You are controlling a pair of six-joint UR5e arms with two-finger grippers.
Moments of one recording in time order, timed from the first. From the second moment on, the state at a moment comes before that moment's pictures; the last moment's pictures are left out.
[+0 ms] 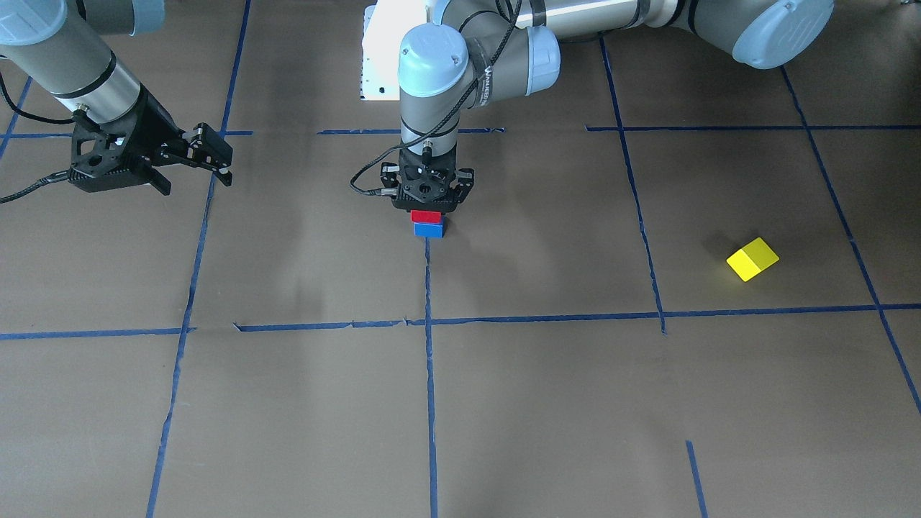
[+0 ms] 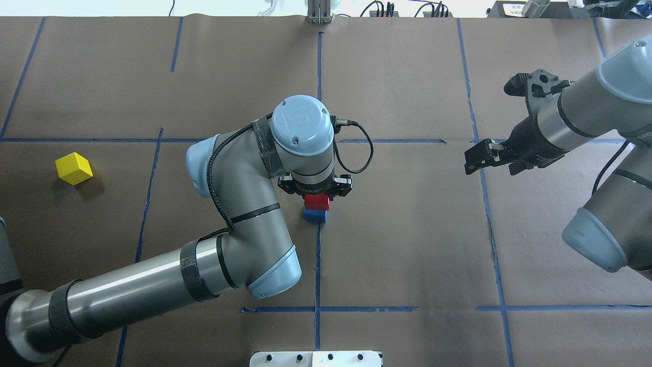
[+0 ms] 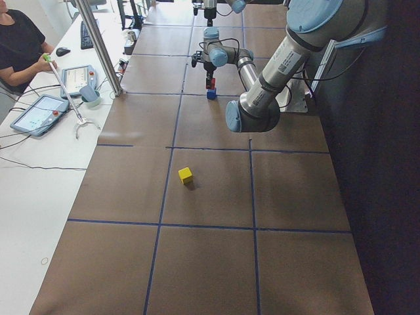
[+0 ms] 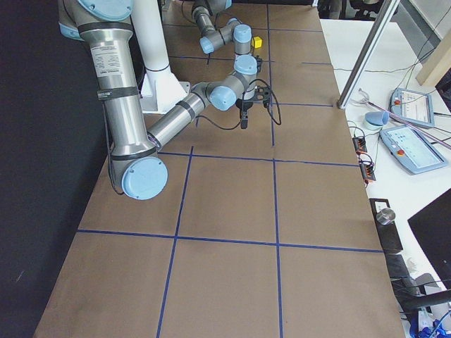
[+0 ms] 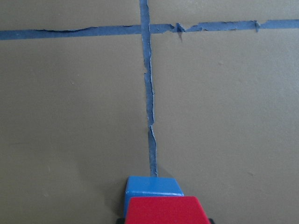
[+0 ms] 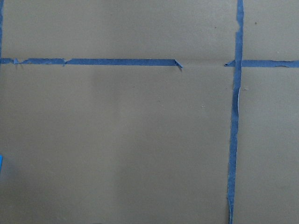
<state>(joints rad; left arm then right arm) -0.49 -2.47 -1.49 -1.56 -1.88 -1.14 0.85 -1.37 2.04 -1.50 2.18 0.94</state>
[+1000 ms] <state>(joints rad) -0.47 -2.46 -1.49 -1.56 -1.84 -1.13 0.85 -1.37 2.03 -1.50 2.18 0.94</state>
